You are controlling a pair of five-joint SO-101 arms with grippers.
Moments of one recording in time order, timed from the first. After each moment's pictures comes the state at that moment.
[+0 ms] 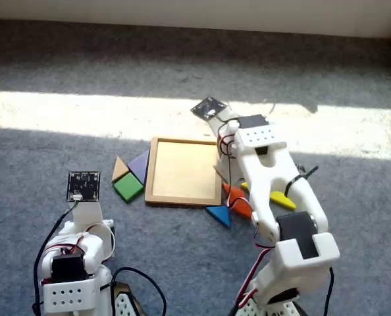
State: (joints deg) left arm -12.5 -101.9 96.0 75.4 0.9; right arm -19.3 10.0 12.5 69.6 33.3
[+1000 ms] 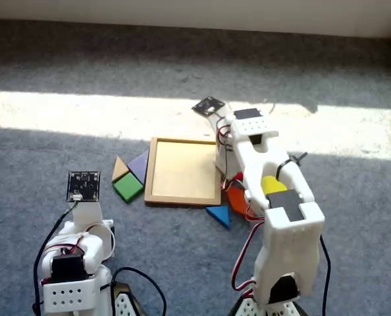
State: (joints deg) left arm -12.5 -101.9 96.0 75.4 0.9; right arm -17.8 24.8 1.5 70.8 33.4
